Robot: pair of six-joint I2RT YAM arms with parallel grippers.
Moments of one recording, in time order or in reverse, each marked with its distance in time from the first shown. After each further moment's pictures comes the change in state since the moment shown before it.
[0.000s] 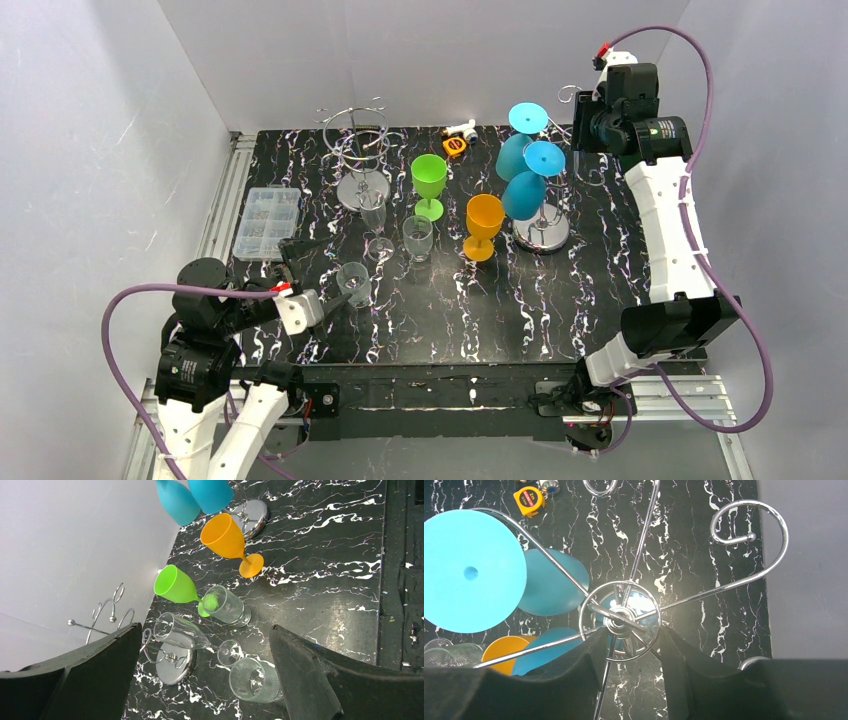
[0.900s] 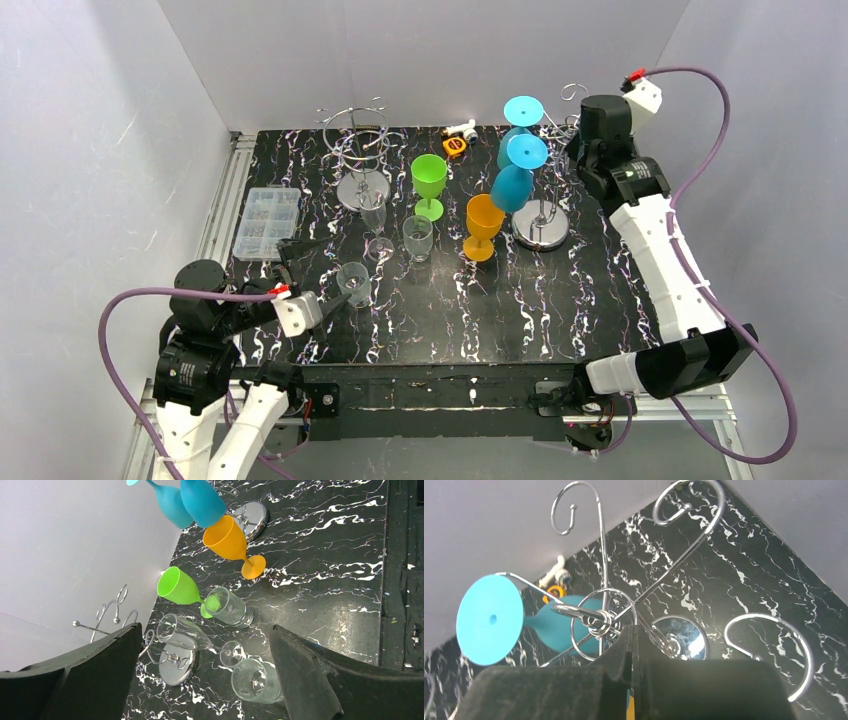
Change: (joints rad) left arm 0.000 -0.005 0.009 0.000 0.000 -0.001; right arm 0.138 -0.193 -0.326 0.292 0.383 0.488
